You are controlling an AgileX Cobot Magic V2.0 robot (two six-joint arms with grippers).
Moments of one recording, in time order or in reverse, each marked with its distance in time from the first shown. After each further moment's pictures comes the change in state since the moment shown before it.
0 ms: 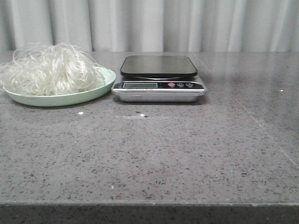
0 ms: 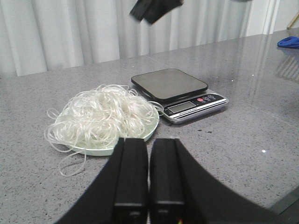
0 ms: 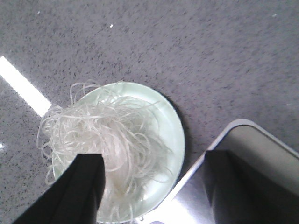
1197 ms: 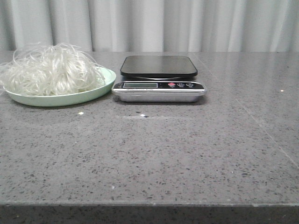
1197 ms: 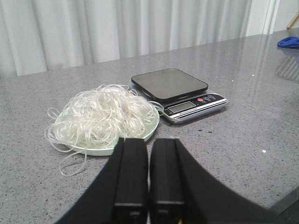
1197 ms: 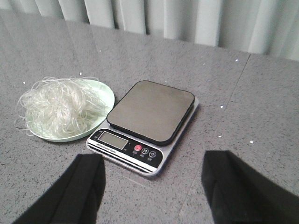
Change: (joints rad) left arm 0.000 0.000 0.000 0.000 0.000 0.000; right arm -0.150 -1.447 1.663 -0.050 -0.717 -0.091
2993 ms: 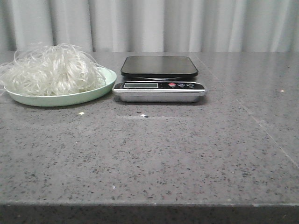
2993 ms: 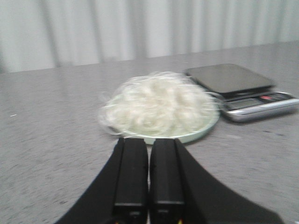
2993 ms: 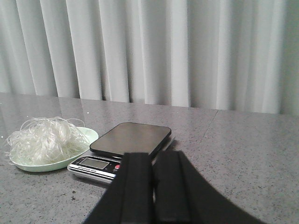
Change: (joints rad) left arm 0.288 0.000 0.250 0.006 -0.303 0.000; right arm 0.000 -0.603 0.579 -0.001 -0.382 -0.006
